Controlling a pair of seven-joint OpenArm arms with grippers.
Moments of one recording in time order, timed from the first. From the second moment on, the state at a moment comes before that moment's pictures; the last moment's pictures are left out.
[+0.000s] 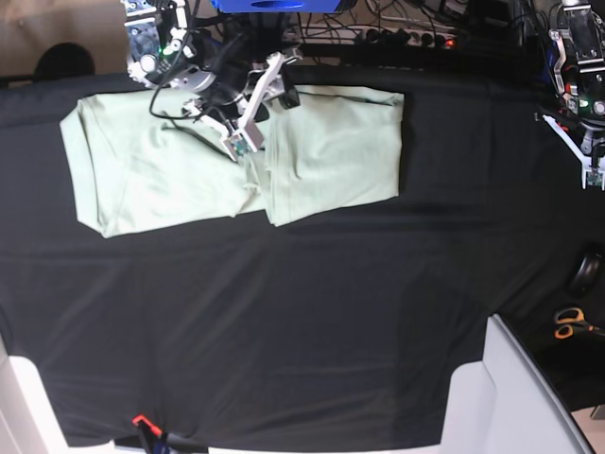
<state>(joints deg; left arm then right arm) 21.9 -22.4 -28.6 91.1 8.8 -8.3 46.6 -26.9 -5.1 -7.6 97.6 9.4 25.4 -45.1</state>
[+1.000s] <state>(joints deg) 21.5 -23.3 -28.5 90.5 8.9 -8.3 46.7 -22.1 -4.9 -8.0 86.2 9.4 25.3 -45.2</state>
